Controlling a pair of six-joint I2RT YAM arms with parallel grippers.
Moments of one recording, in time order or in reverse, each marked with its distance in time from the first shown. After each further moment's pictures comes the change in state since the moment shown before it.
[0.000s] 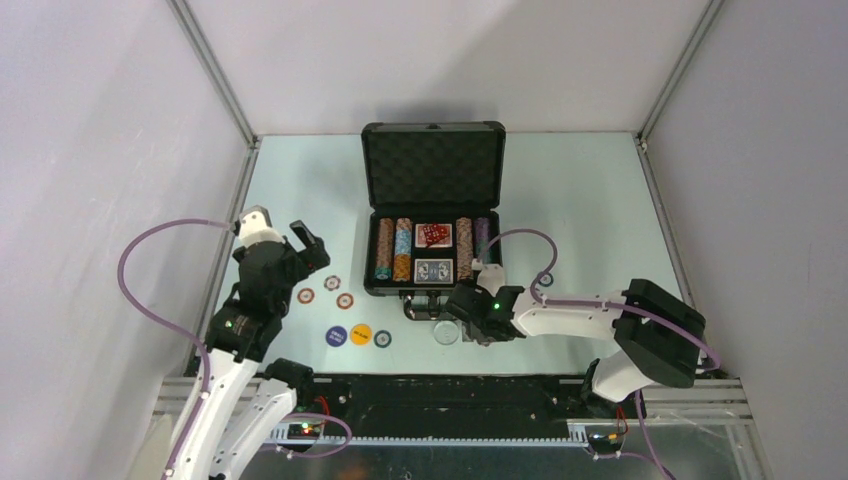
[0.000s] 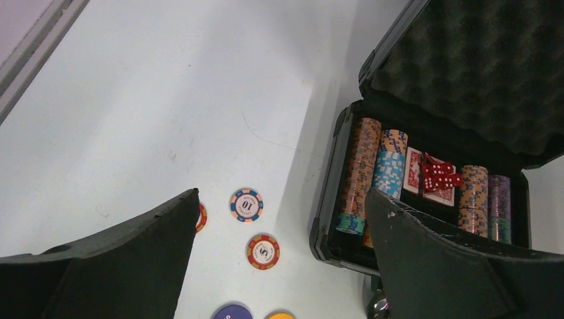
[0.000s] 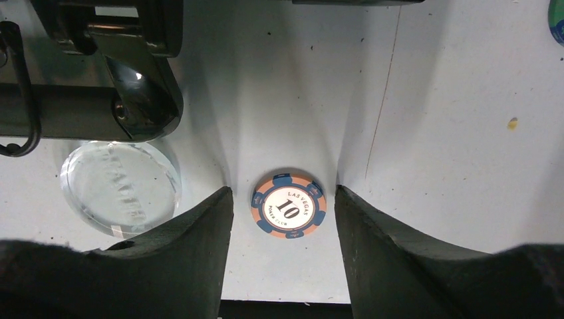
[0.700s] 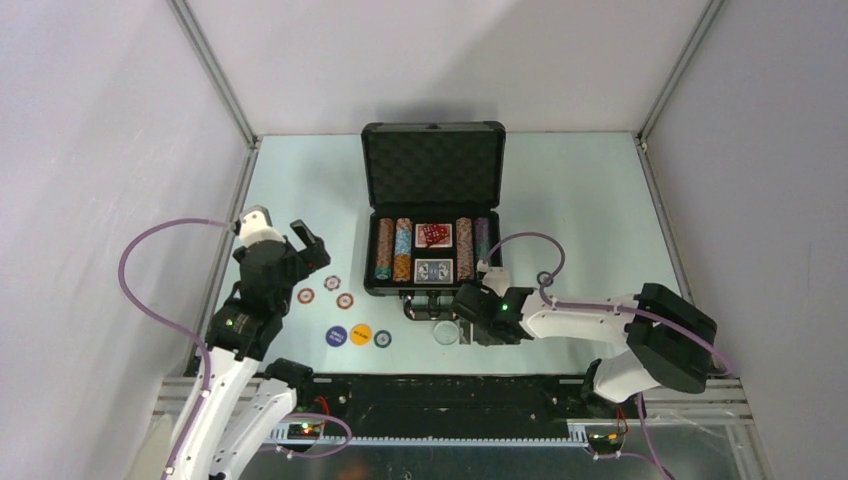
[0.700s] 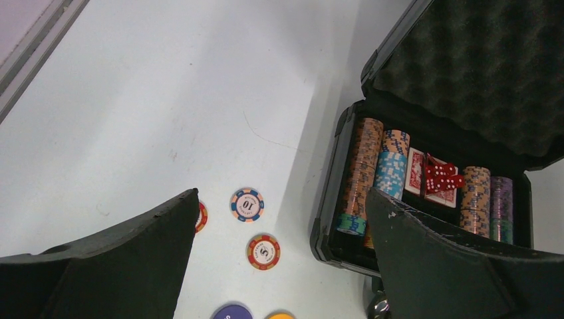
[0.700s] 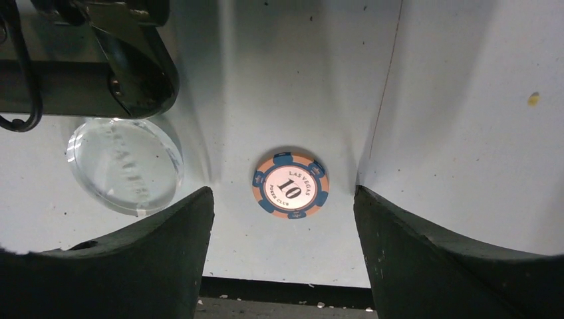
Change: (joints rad) left arm 0.000 0.005 0.000 0.000 -0.006 -0.005; right arm -0.008 -0.064 -0.039 0.006 -0.065 0.034
